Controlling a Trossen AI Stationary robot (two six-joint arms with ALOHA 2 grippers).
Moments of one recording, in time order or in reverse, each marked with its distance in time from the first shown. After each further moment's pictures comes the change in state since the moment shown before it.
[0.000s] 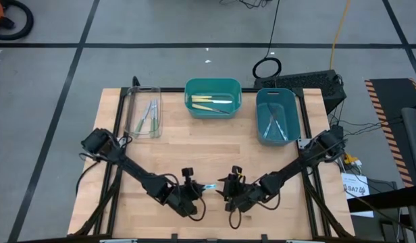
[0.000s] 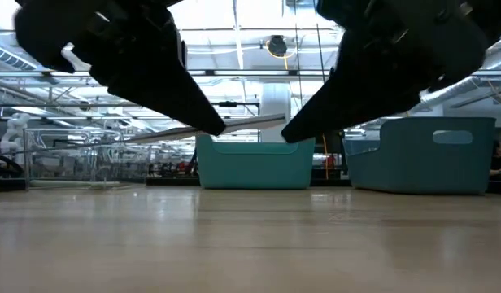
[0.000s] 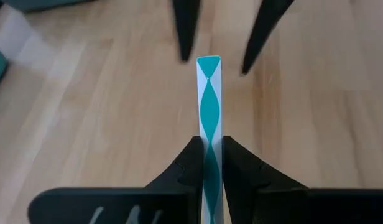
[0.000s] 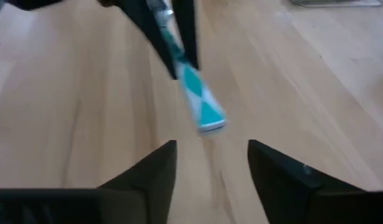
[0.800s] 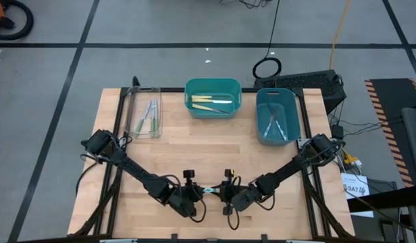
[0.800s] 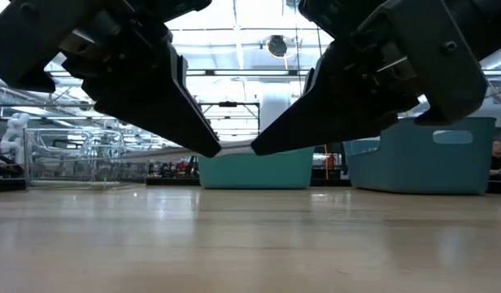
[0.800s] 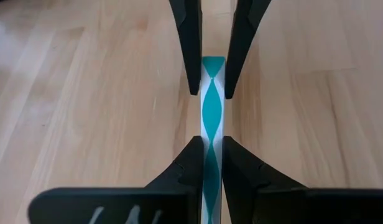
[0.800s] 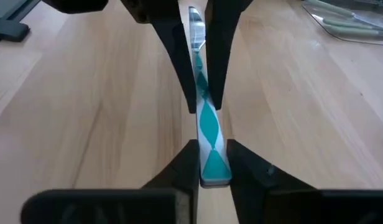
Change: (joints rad) left arm 0.005 0.030 0.000 0.022 0.069 0.022; right arm -0.026 0.098 0.001 0.226 -0.069 -0.214
